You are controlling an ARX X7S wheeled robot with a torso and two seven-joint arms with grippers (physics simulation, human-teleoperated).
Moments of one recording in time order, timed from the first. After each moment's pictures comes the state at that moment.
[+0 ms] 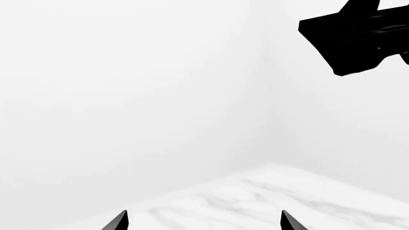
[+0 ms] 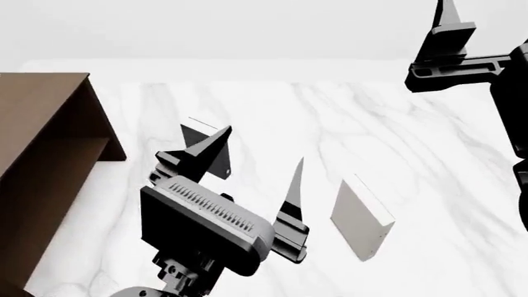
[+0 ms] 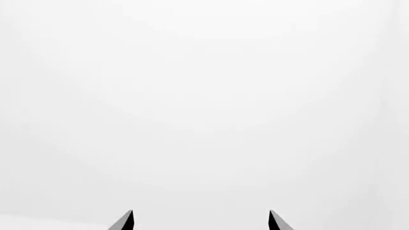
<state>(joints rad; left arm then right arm) -0.47 -0.34 0.52 0.90 -0.56 -0.75 -0.42 1.90 1.21 -1.65 -0.62 1.36 0.00 0.99</state>
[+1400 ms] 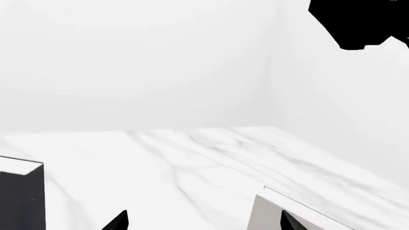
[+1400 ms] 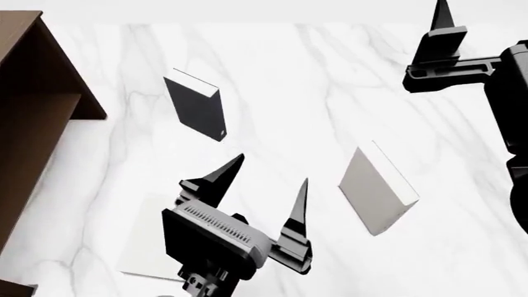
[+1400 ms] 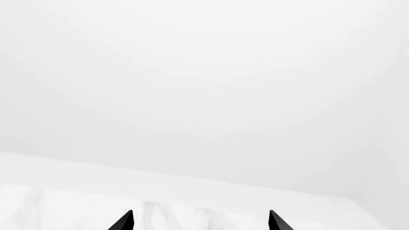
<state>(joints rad) -0.30 -0.31 0.60 0.66 -0.46 -0.37 -0.32 1.87 1.19 -1.63 -0.57 1.34 0.03 0.99</state>
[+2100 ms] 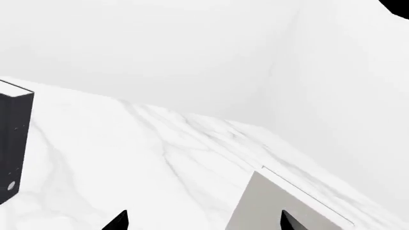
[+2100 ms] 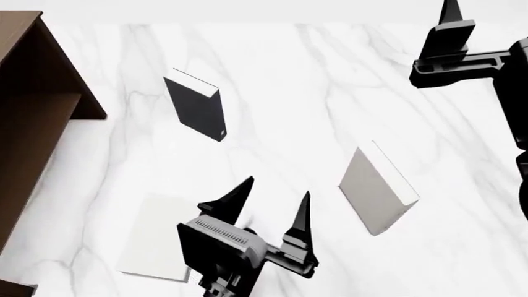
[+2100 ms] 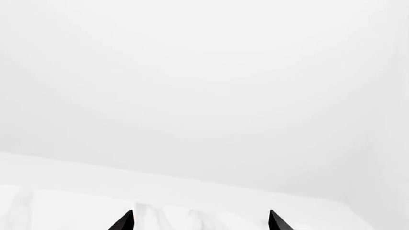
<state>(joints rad) -0.20 -0.21 0.61 0.39 -0.48 -0.08 -0.23 1.89 1.20 -1.61 -0.57 1.35 0.07 0.99</state>
